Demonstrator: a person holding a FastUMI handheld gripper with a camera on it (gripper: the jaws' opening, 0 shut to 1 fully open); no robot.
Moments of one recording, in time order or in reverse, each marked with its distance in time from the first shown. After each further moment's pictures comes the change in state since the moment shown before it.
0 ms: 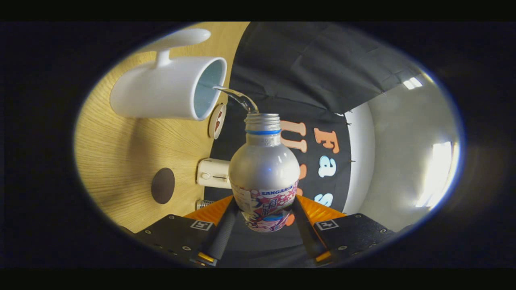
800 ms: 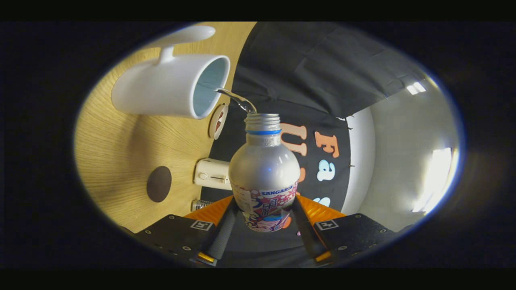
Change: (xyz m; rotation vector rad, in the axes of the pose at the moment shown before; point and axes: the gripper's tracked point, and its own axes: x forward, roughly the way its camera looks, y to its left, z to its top) arm 0.006 -0.004 0.002 -0.038 -0.023 -0.015
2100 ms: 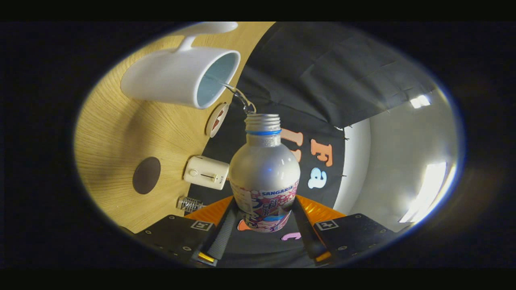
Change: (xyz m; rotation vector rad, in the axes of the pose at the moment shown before) arm 0.008 -0.008 0.001 -0.104 -0.035 -0.039
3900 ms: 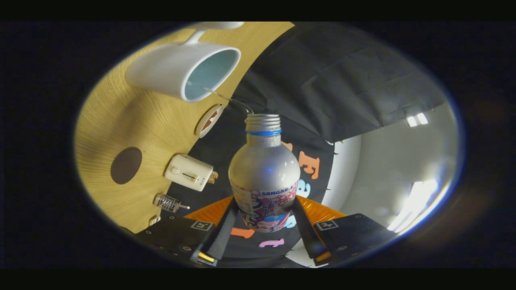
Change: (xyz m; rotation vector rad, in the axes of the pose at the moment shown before) arm 0.014 -0.031 0.009 -0.125 -0.091 -0.086
